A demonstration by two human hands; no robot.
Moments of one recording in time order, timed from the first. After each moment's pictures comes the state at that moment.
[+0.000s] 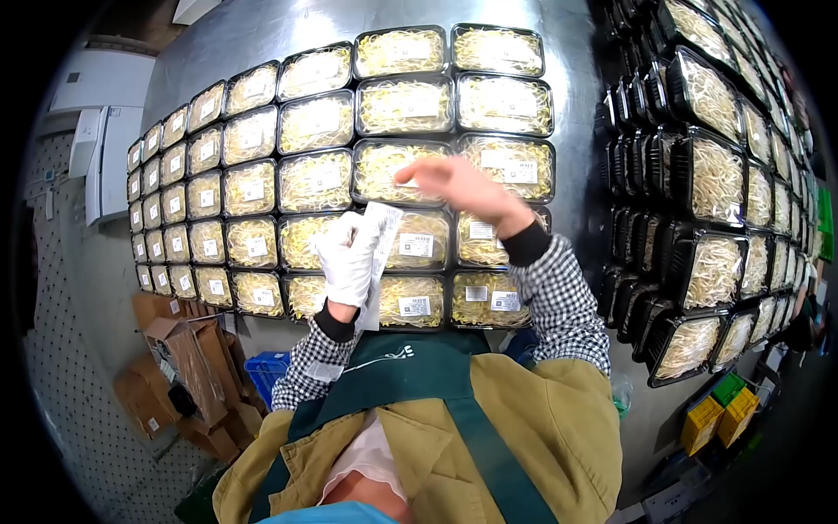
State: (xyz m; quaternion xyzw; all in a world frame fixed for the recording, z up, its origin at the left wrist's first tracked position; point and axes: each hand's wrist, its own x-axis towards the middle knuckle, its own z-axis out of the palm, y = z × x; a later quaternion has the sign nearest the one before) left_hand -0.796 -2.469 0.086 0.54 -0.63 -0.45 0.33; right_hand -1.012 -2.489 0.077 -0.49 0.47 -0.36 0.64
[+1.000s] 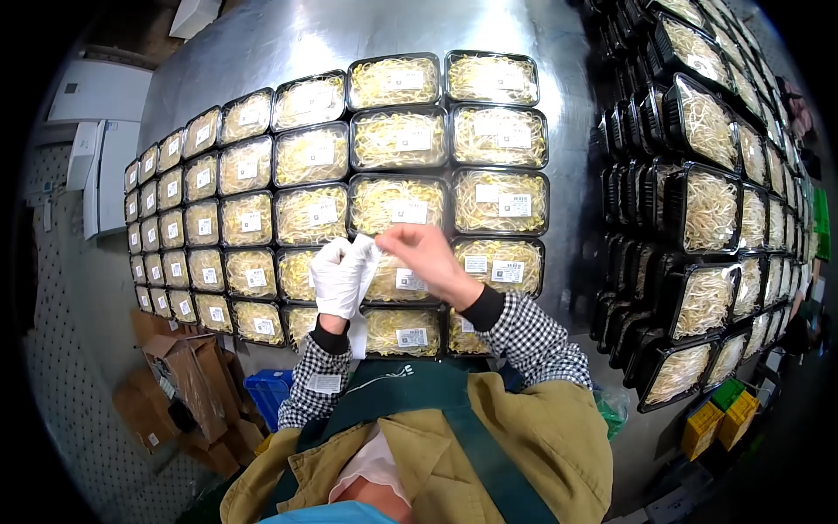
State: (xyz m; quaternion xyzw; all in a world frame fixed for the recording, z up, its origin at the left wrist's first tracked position) left_hand -0.788 -2.501 0.058 0.56 -0.60 -0.48 0.33; right_hand -0.951 -2.473 0.037 -0.25 0.51 -0.44 0.69
